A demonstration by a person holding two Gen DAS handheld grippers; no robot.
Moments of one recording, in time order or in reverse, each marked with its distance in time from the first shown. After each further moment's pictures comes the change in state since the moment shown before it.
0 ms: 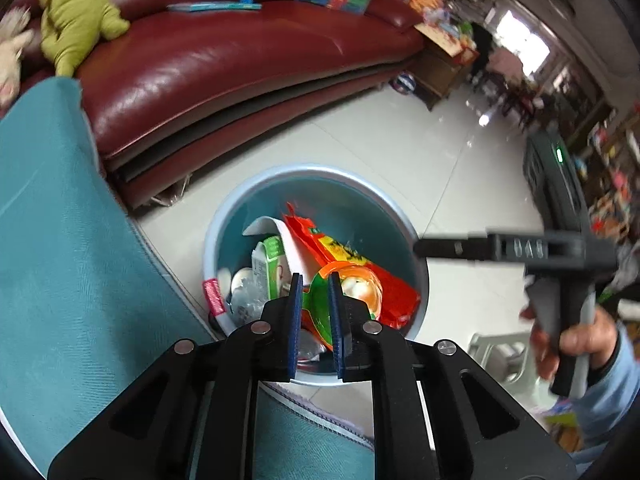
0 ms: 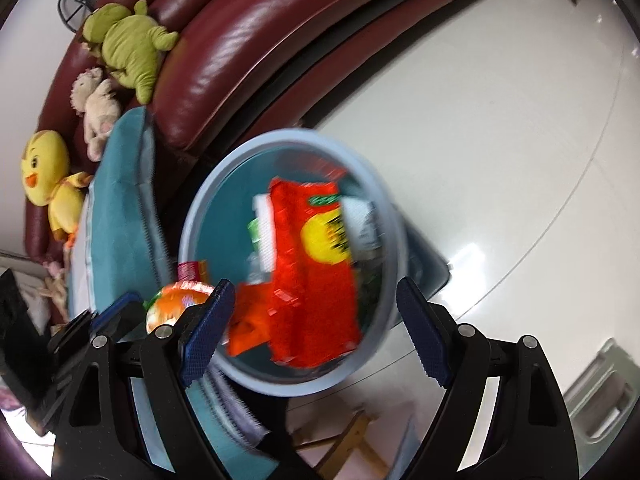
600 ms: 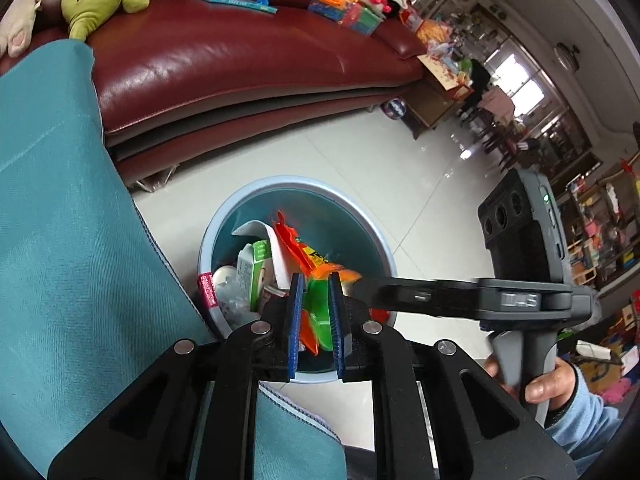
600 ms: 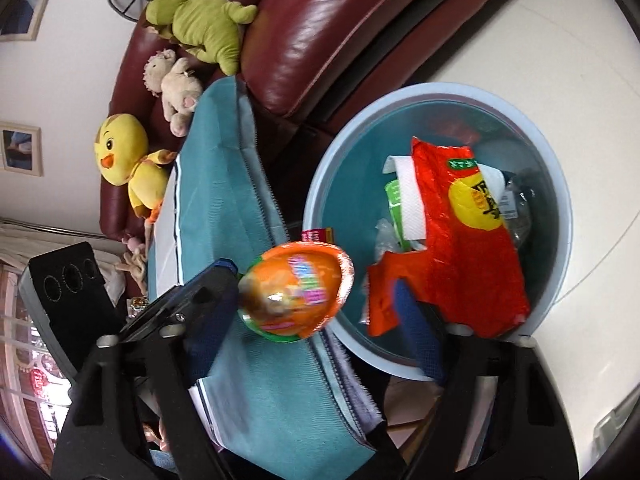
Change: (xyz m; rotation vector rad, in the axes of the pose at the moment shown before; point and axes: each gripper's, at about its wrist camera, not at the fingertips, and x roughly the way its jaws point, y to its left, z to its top) left arm -0.020 0.019 0.002 -0.122 -0.027 -0.124; right arm 0.018 0.064 -0.010 -0.023 0.090 0.324
